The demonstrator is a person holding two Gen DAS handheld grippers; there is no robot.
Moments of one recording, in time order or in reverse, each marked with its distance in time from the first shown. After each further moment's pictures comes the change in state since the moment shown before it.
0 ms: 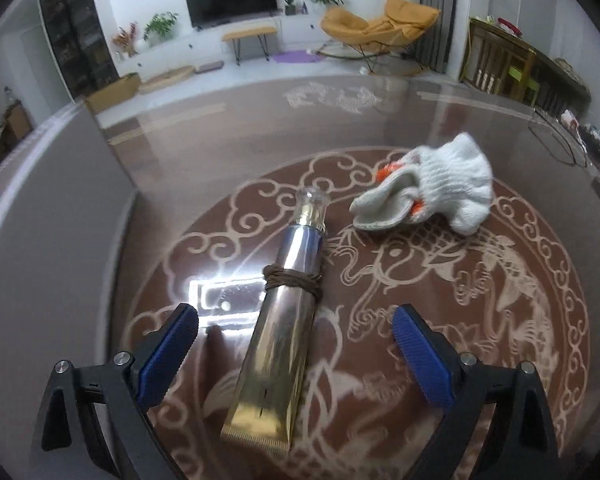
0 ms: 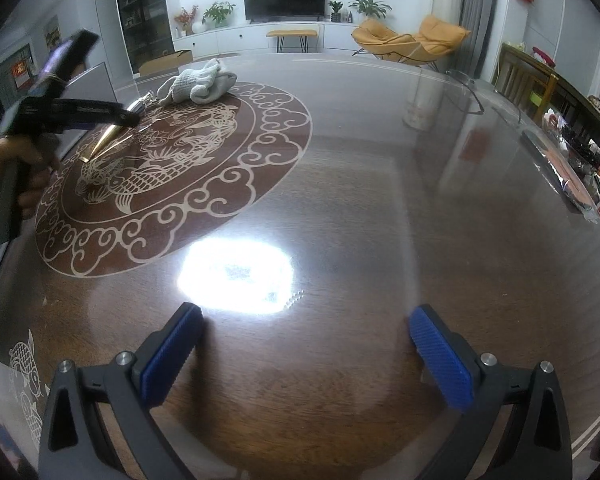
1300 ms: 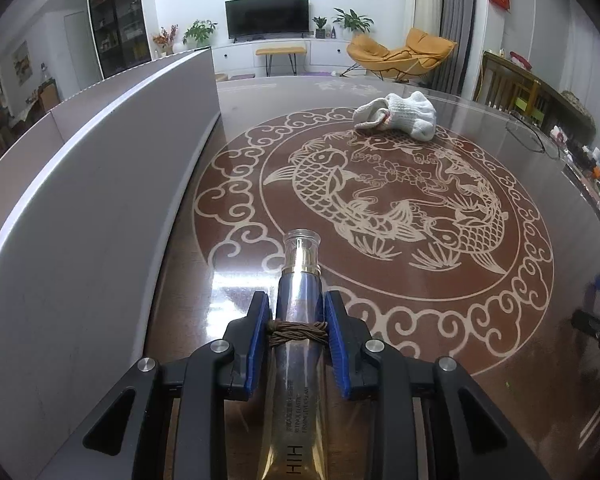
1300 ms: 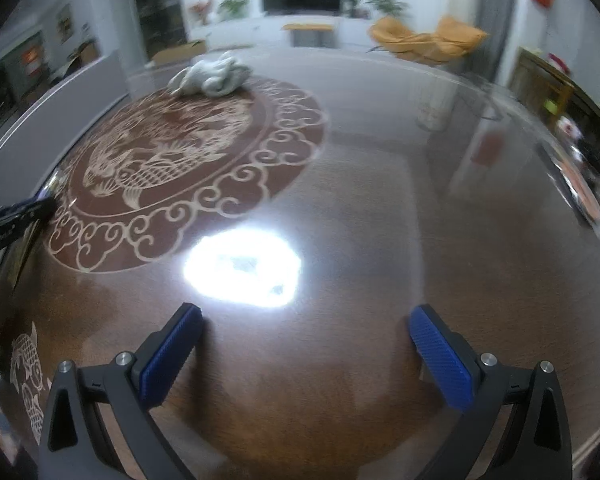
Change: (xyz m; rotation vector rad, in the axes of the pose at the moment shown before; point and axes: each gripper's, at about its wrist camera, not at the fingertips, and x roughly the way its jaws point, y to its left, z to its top) left arm -0.096 0.006 -0.149 -0.115 -0.108 0.035; right arm 0.013 0.008 0.013 -0.070 0.037 0.048
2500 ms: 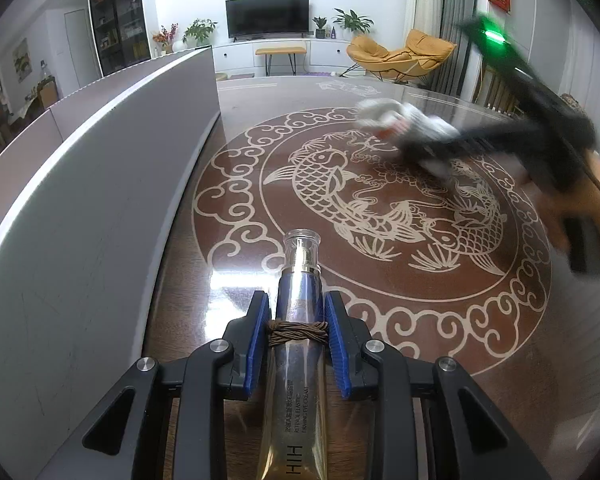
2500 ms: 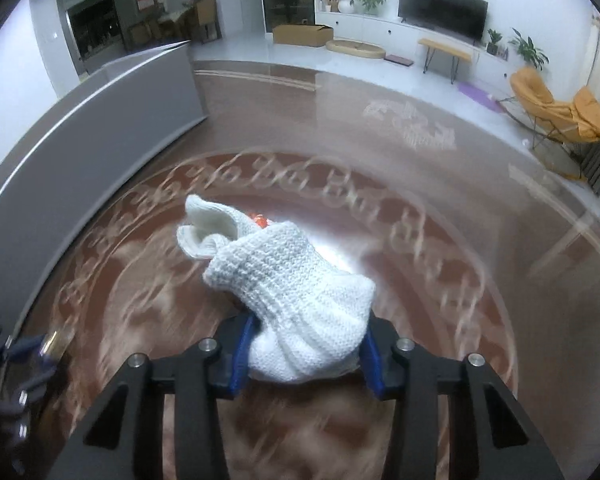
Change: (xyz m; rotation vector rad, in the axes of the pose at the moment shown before) left arm -0.002 0.000 -0.002 -0.008 0.000 -0.008; right arm 0.111 0.103 0.183 -0.335 0.006 0.272
